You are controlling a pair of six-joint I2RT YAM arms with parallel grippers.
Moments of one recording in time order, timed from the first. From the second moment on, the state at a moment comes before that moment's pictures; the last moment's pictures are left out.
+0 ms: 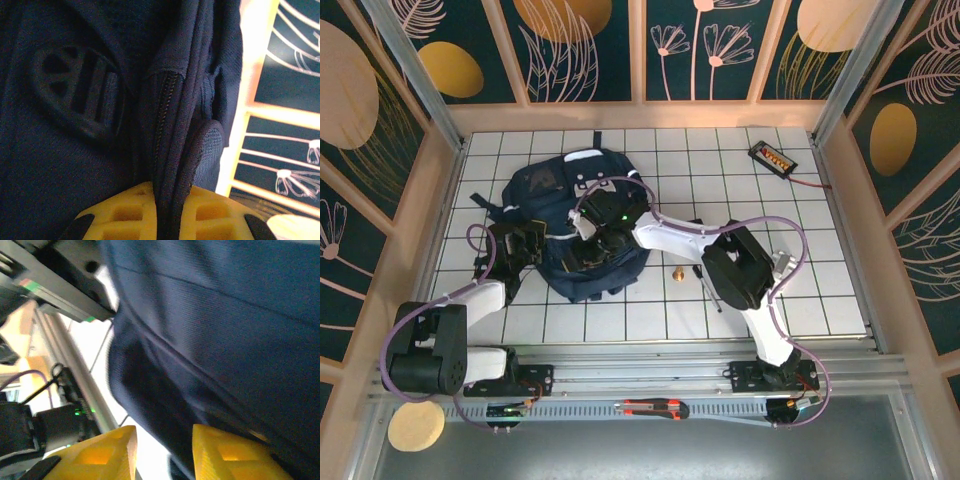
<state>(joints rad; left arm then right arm) -0.08 1.30 0.38 0.46 0.21 -1.54 0.94 2.11 1.63 -0.47 -0.62 0.47</state>
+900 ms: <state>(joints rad) -0.04 1.32 0.45 0.36 0.37 -1.40 0.53 1.91 1.39 -0.43 -0.68 0.67</state>
